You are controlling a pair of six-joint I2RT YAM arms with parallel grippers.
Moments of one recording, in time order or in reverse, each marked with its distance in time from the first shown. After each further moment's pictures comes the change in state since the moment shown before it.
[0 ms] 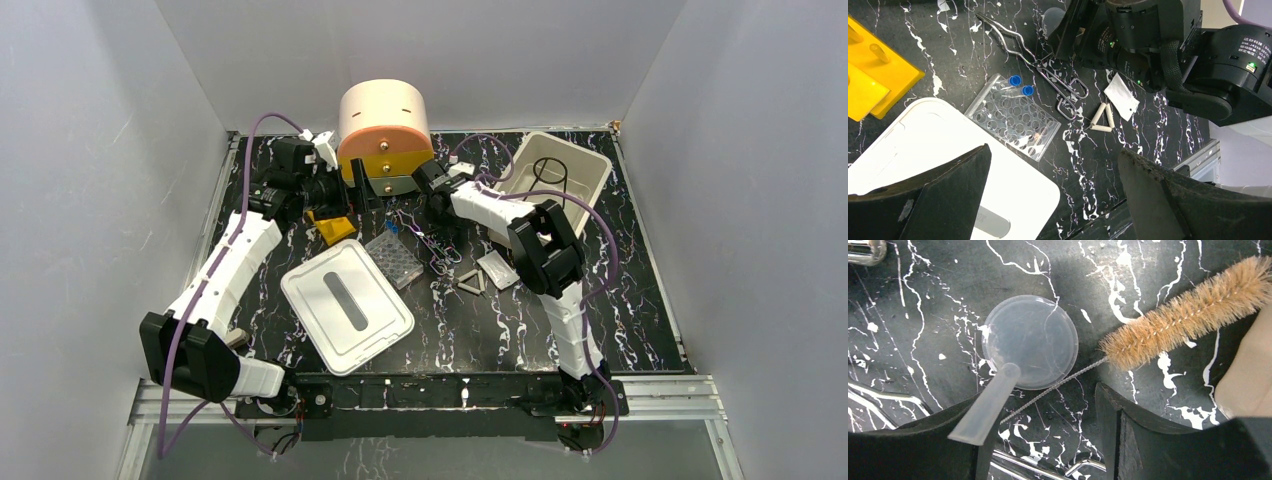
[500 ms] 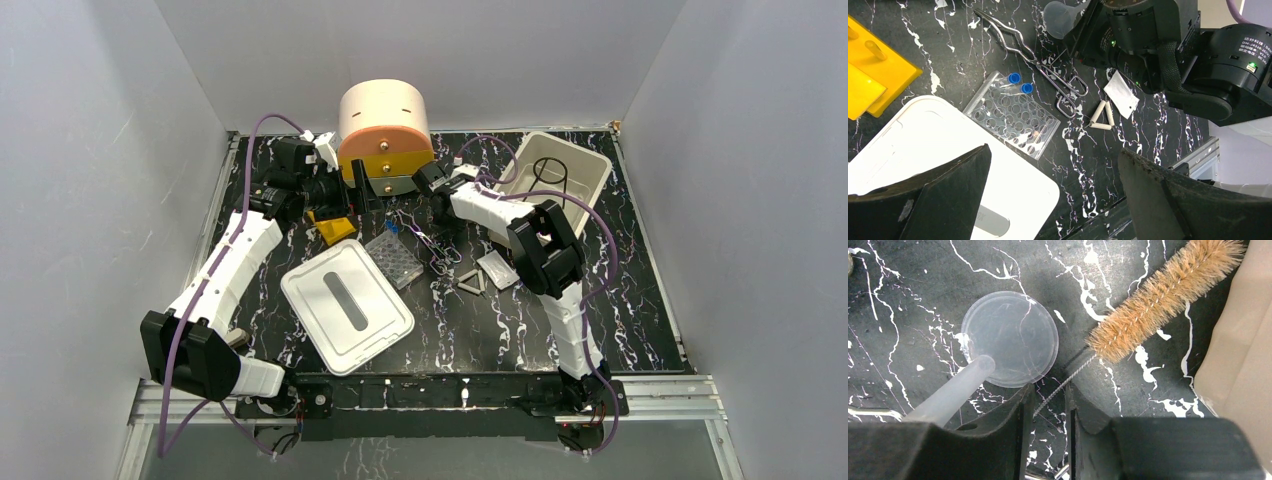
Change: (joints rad) left arm 0.000 0.009 0.001 -0.006 0.008 0.001; right arm 0.004 0.005 0.002 -0.050 0.080 0.064
